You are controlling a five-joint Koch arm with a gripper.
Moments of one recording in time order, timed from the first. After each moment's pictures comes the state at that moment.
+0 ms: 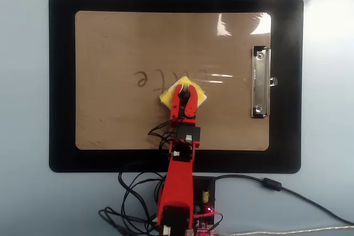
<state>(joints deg) 6.1 83.9 142.0 -29.6 -84.6</state>
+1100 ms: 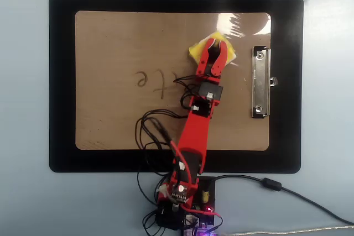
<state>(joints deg) 13.7 56.2 107.2 -33.9 -86.2</state>
